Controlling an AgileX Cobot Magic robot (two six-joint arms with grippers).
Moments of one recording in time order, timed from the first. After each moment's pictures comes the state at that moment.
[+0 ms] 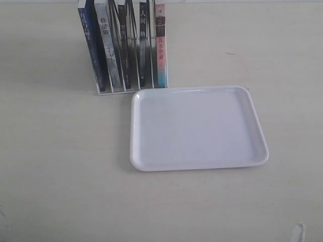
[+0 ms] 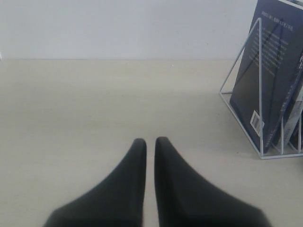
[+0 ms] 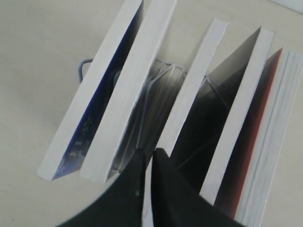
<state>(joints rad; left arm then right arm) 0.00 0.00 0.00 0.07 0.31 -0.08 0.82 2.12 -2.25 -0.15 1.22 0.35</state>
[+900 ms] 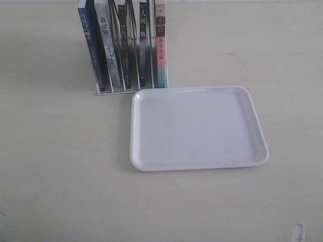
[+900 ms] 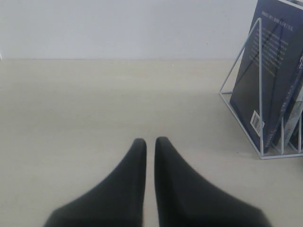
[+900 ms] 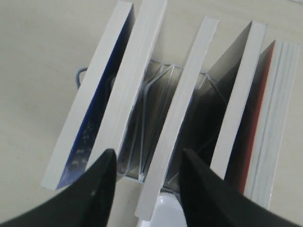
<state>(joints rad) 0.00 0.00 0.00 0.07 0.31 -0.08 0.82 2.12 -2.25 -0.15 1.22 0.45</state>
